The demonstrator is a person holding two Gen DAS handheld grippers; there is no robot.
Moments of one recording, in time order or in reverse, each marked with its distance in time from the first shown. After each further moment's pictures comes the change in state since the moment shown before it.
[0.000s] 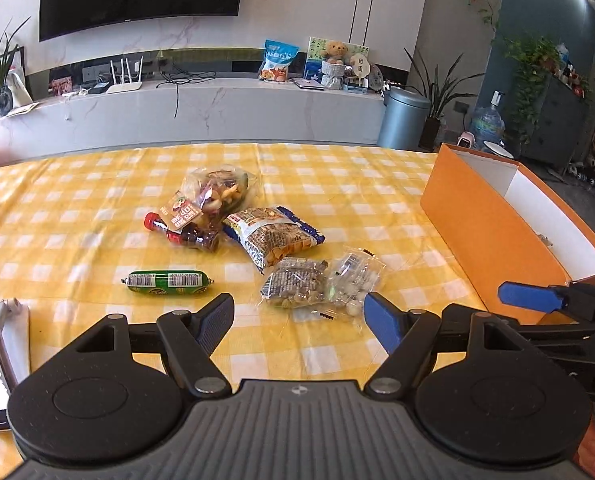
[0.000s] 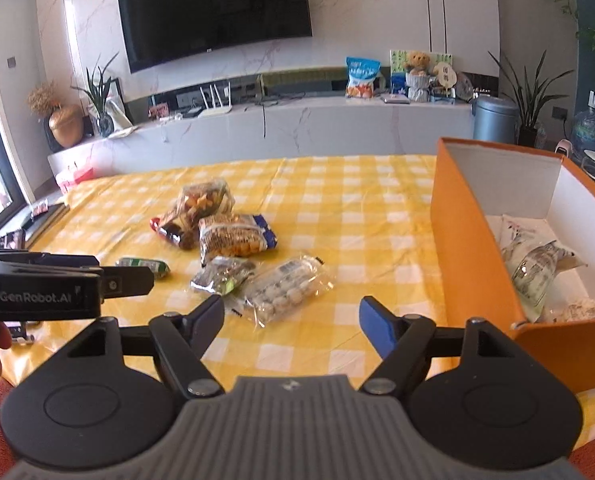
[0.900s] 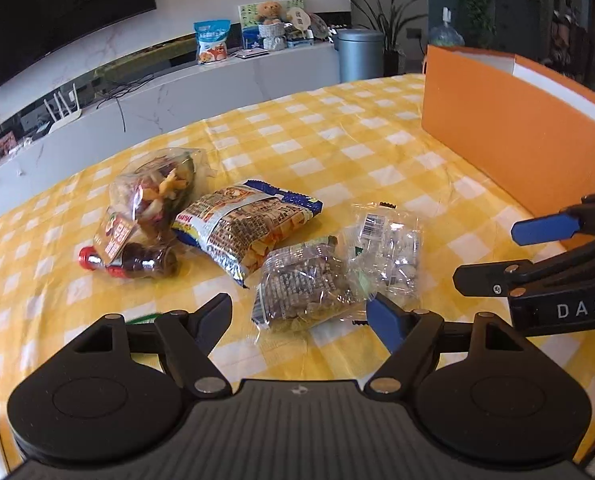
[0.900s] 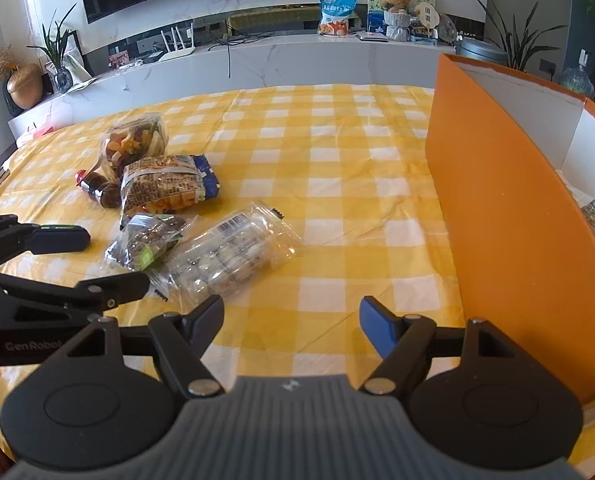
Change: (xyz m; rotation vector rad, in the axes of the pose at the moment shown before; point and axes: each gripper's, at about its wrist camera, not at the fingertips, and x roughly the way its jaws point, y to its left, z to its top) left arm 0.103 -0.012 -0.004 0.333 0.094 -0.011; right arm 0.102 -0.031 0.002 0.035 0.179 -0.081
